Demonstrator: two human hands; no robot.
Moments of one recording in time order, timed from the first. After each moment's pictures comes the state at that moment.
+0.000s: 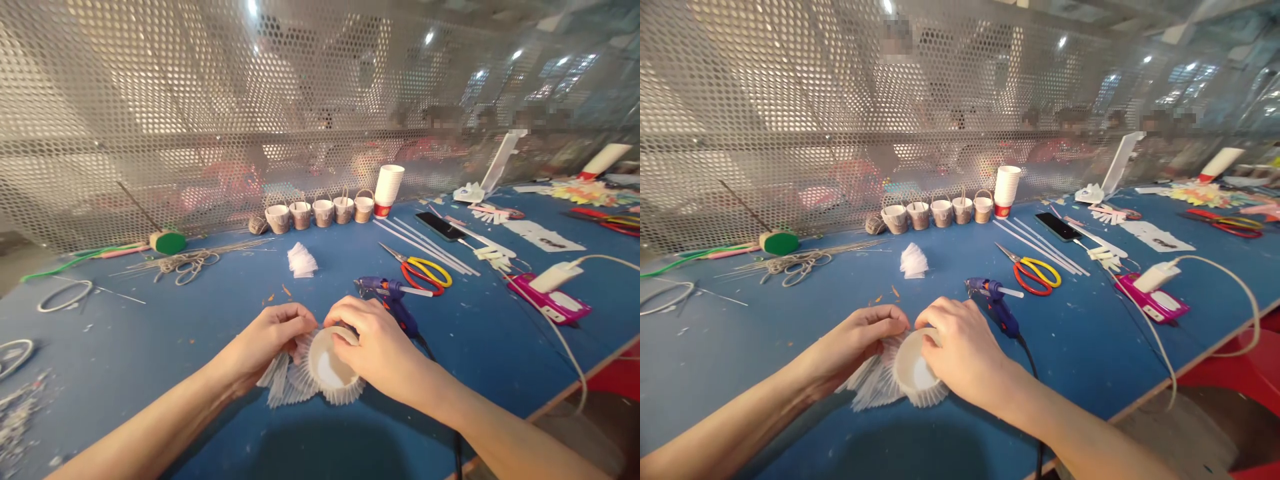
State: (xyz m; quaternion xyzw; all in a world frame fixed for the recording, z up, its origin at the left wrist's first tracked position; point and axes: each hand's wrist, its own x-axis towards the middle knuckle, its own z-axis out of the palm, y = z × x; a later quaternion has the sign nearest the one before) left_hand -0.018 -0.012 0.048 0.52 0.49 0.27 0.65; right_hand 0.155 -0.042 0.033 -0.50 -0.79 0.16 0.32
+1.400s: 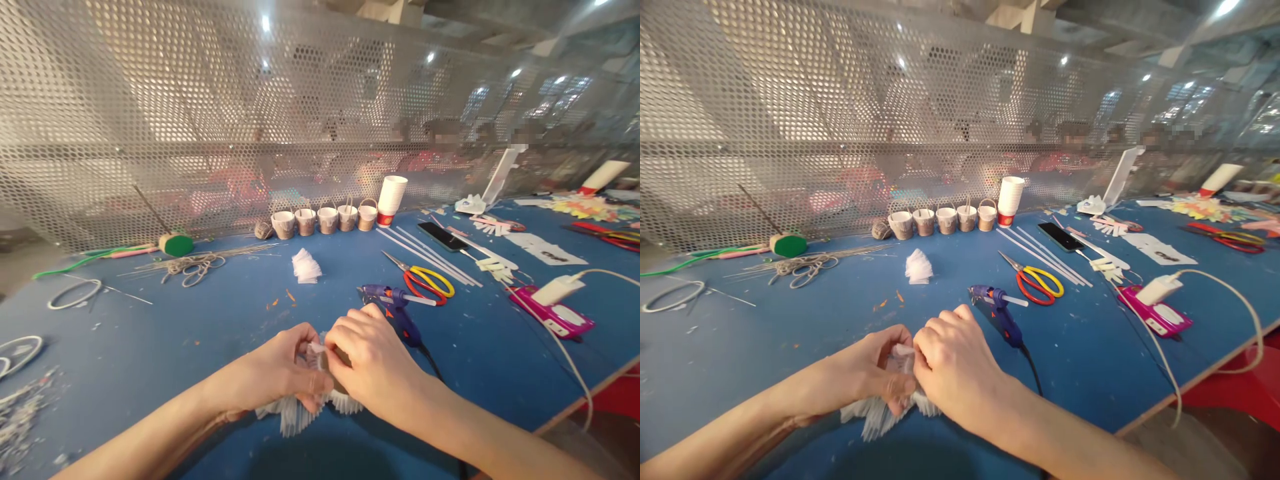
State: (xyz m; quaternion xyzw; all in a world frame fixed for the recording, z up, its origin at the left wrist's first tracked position) left_hand -0.025 -0.028 0.052 0.55 0.44 0.13 0.70; right_hand 0.145 -0.048 0.029 -0.45 -0.85 -0.03 0.27
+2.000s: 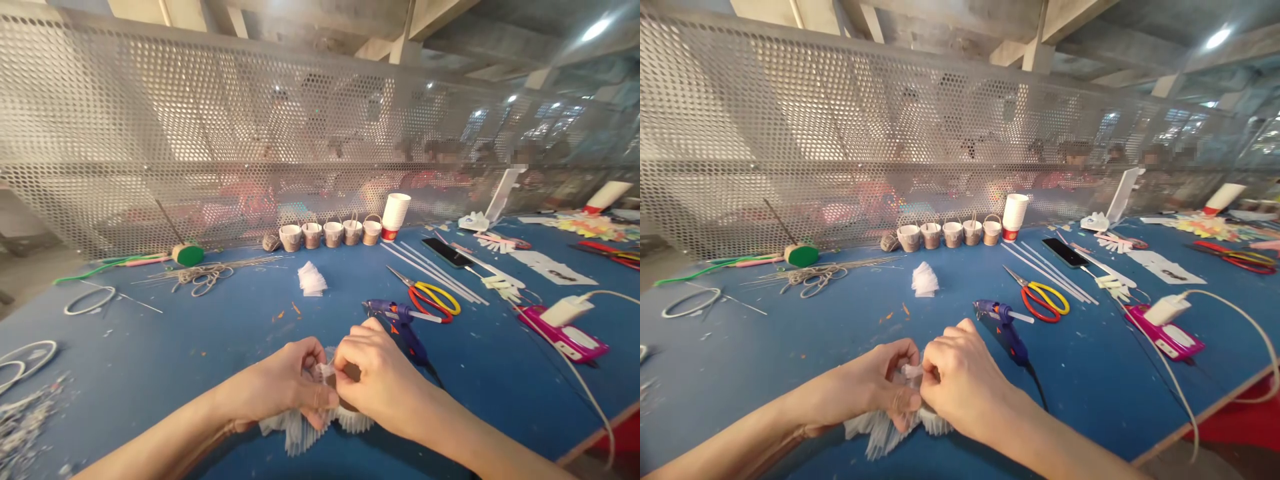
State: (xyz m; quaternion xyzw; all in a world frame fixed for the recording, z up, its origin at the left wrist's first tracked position) left_hand -0.031 -0.024 0.042 0.54 0.44 0.14 0.70; right_hand 0.145 -0.041 0.024 -0.42 -0.83 0.07 0.37
